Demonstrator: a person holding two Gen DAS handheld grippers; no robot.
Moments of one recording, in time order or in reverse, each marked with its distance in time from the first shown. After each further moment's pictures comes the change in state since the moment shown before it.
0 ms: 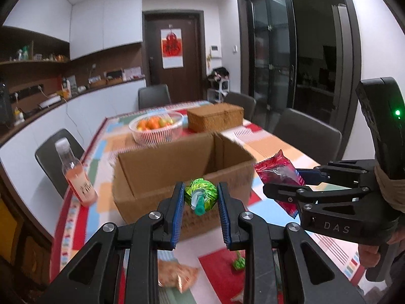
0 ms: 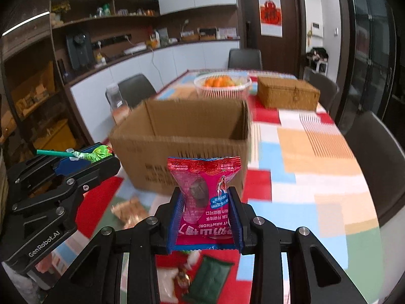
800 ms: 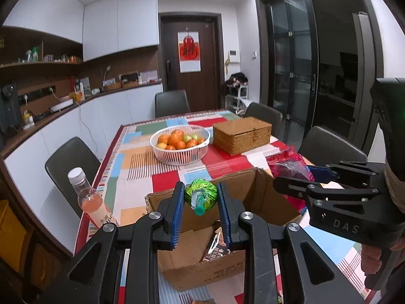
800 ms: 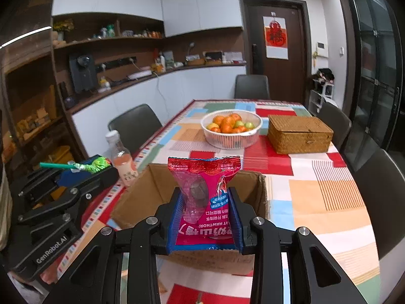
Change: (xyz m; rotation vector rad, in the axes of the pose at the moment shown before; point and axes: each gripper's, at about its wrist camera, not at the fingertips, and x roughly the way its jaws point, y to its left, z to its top) left arm 0.054 0.061 0.063 -0.033 0.012 0.076; right arm 0.043 0.007 0.093 -0.010 -0.082 0.016
